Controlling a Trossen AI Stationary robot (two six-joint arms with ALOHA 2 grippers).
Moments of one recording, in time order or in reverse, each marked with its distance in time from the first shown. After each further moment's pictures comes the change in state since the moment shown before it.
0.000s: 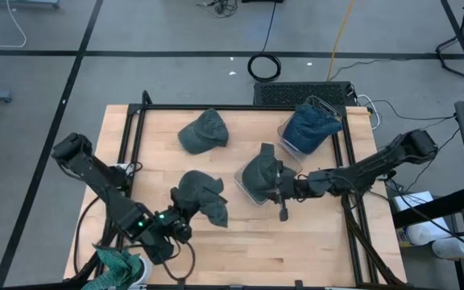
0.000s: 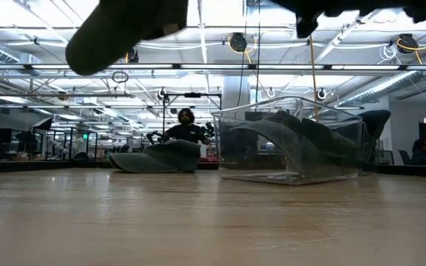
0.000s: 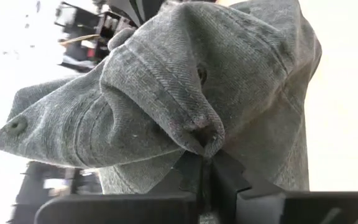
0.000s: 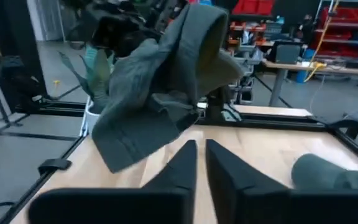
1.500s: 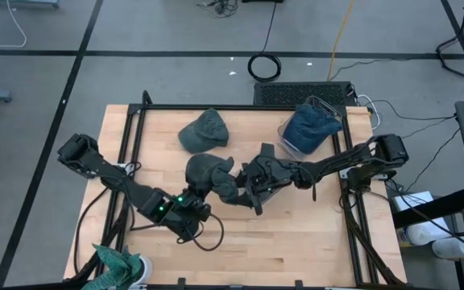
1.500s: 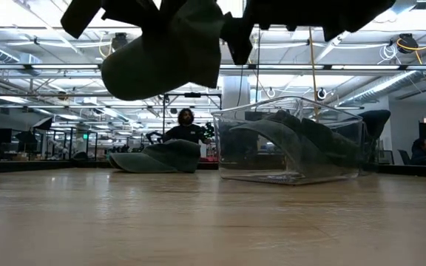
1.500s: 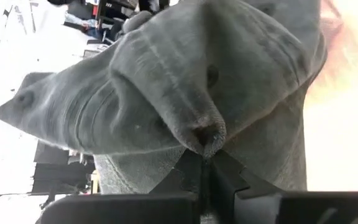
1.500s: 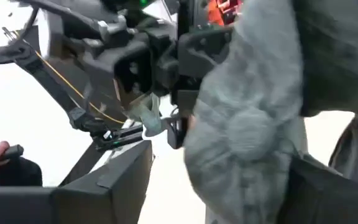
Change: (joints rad) left arm 0.212 0.051 0.000 0.053 0.022 0.101; right arm -0.211 0.352 0.291 0.046 -0.435 0.472
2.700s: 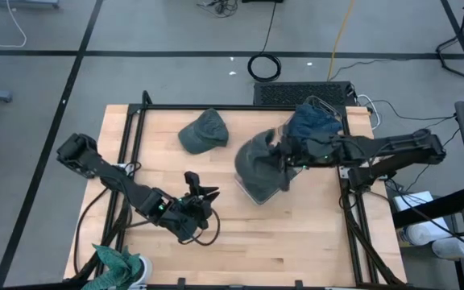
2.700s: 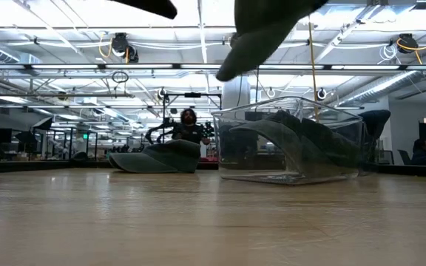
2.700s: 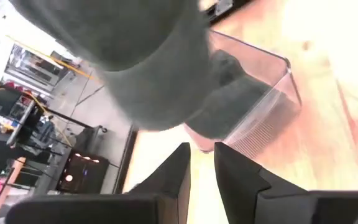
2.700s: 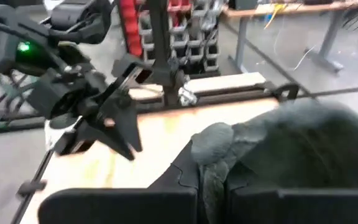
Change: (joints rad) left arm -0.008 -0.012 0.002 0.129 0.097 -0.265; right arm 0.003 -0.437 0.291 -0.936 0.388 -0.311
